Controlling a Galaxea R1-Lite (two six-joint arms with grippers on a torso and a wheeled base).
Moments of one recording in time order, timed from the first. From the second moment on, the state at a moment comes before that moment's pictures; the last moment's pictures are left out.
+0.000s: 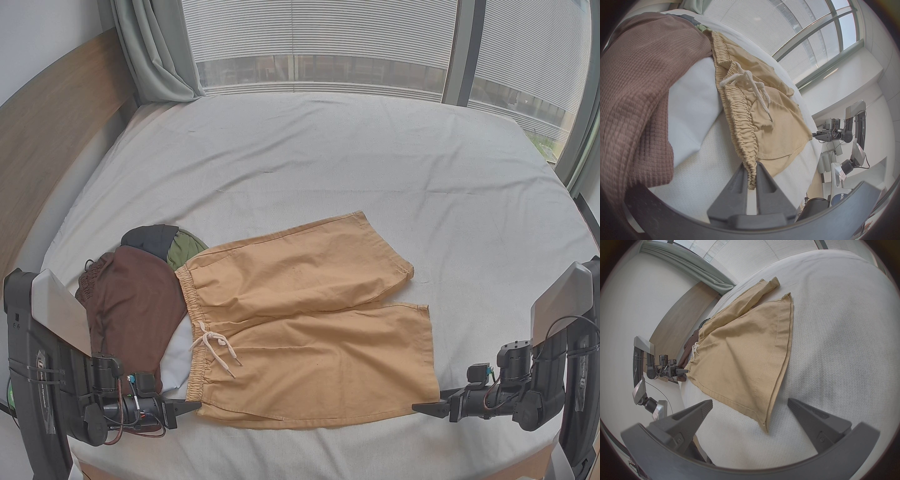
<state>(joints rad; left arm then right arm) 0.01 2.45 -0.12 -1.55 -0.73 -0.07 0.11 2.42 -0.11 -1.54 0.63 0.10</state>
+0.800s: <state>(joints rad) 0.01 2.45 -0.11 -1.55 -0.74 -0.06 0.10 2.44 -0.10 -1.54 0.62 0.06</state>
